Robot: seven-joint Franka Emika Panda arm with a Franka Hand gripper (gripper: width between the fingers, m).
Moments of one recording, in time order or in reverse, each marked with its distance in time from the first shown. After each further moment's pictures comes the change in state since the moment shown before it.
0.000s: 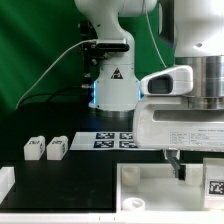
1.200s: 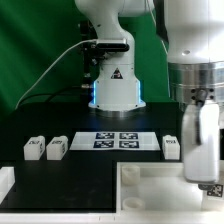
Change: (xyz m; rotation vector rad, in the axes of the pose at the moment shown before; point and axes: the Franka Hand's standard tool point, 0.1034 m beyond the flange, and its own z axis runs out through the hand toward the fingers) arm -0.006 0.004 0.001 -0.070 -0.105 1.653
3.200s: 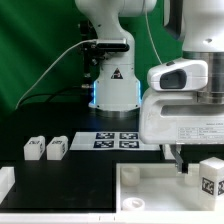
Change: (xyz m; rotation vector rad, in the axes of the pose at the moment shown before) arm -0.005 0.010 -0.007 -0.018 0.103 -1.937
